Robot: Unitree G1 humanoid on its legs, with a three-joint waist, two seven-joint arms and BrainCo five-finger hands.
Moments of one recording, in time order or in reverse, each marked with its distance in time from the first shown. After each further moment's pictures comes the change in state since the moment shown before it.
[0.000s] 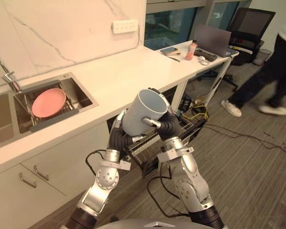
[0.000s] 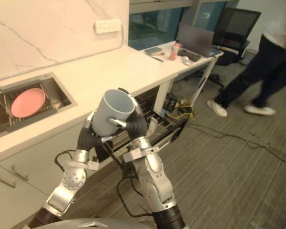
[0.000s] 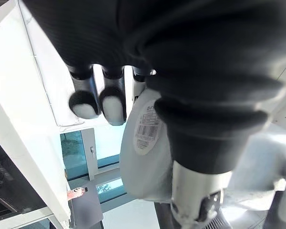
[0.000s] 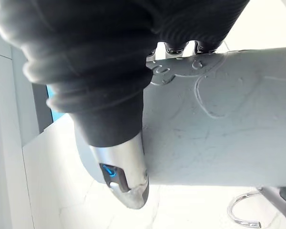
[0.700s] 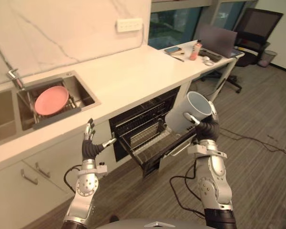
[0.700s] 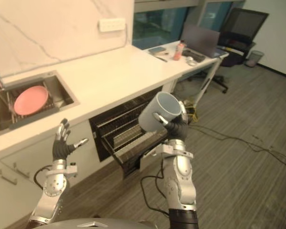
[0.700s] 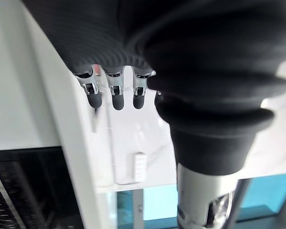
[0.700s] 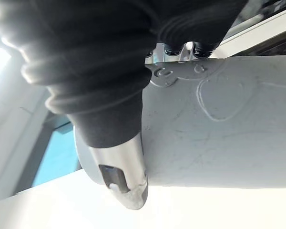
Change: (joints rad) left arm 0.137 -0.021 0.286 0.159 -0.218 0.067 -0.054; right arm 0.021 -0.035 -0.407 0.166 -0.053 0.013 -0.093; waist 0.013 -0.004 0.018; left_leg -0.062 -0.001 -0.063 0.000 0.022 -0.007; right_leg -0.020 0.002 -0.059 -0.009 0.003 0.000
